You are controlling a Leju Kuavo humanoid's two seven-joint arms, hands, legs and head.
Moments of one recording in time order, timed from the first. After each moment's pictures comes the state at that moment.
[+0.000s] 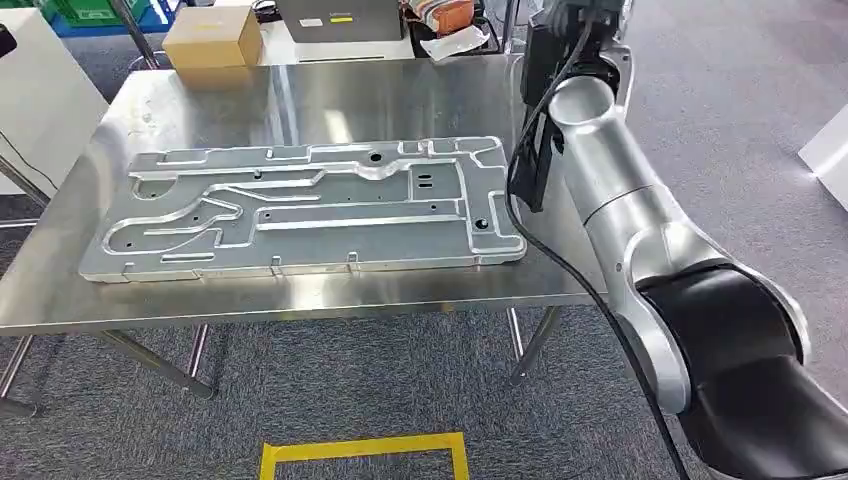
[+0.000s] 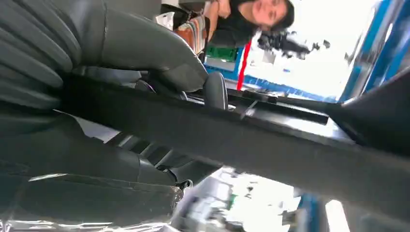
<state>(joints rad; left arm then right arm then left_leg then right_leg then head) -0.12 -0.04 -0.72 -0.13 0.29 0.09 0.28 -1.33 0.05 0.30 -0.47 0.35 -0.39 -0.24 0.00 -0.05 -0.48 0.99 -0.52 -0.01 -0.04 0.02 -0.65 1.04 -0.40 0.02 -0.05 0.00</state>
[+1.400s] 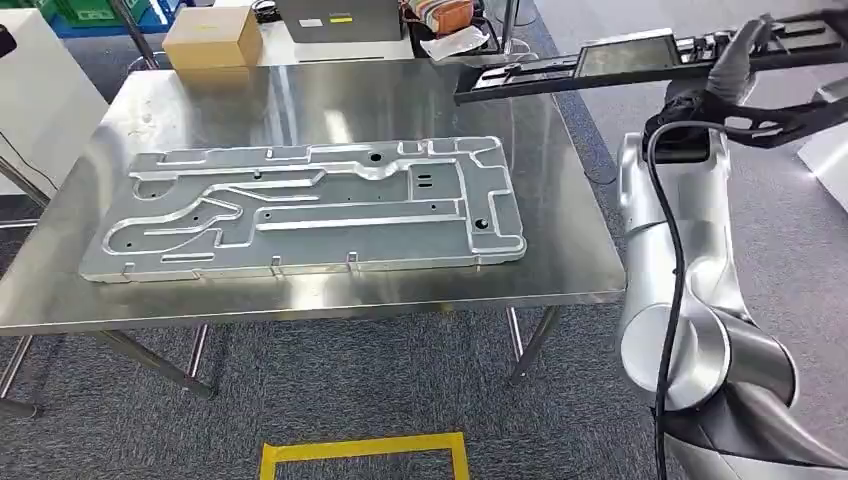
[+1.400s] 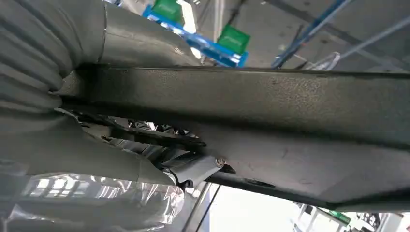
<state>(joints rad) -0.13 -0.03 -0.74 -0.13 0.33 0.09 0.29 -1.19 0.04 -0.44 -0.63 -0.56 0.05 -0.54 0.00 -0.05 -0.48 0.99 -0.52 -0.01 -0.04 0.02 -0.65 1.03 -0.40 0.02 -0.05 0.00</state>
